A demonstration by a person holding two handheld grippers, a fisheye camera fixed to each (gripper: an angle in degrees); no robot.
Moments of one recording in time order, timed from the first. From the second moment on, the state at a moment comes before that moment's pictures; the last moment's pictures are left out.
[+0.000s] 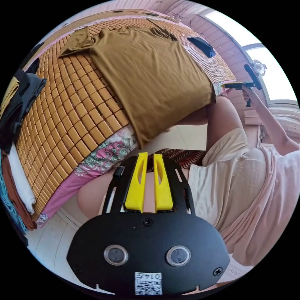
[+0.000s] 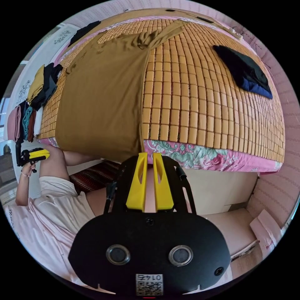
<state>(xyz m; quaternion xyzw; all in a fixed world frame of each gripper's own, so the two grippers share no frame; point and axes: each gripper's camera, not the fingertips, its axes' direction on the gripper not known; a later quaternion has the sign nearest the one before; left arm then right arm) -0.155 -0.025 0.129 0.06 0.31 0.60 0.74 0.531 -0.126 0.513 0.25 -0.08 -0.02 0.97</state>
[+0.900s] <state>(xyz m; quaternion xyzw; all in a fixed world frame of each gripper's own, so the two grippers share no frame) 0.078 -0.266 -0.051 0.20 0.27 0.42 0.84 0.445 -0.489 0.323 0.34 -0.06 -0.12 0.93</state>
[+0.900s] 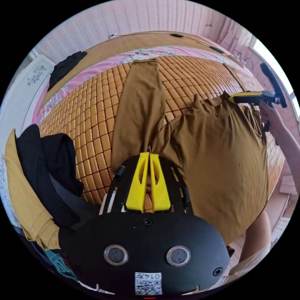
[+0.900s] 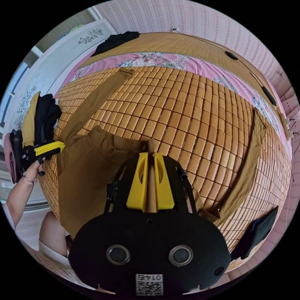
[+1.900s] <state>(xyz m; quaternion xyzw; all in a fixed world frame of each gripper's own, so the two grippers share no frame) 0.347 -0.126 -0.221 0.14 0.44 0.62 0.63 0.716 -0.176 0.389 0.44 -0.10 0.17 0.88</state>
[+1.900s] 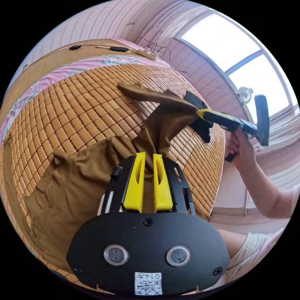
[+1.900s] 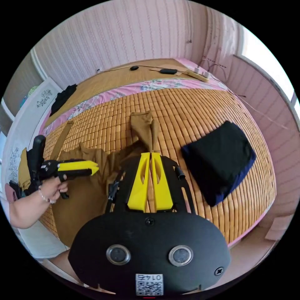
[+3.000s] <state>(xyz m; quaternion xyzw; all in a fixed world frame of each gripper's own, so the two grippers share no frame) 0.412 -0.040 -0.248 0.19 0.39 0.69 0.57 0.806 0.101 0.555 0.31 -0.14 0.46 0.82</state>
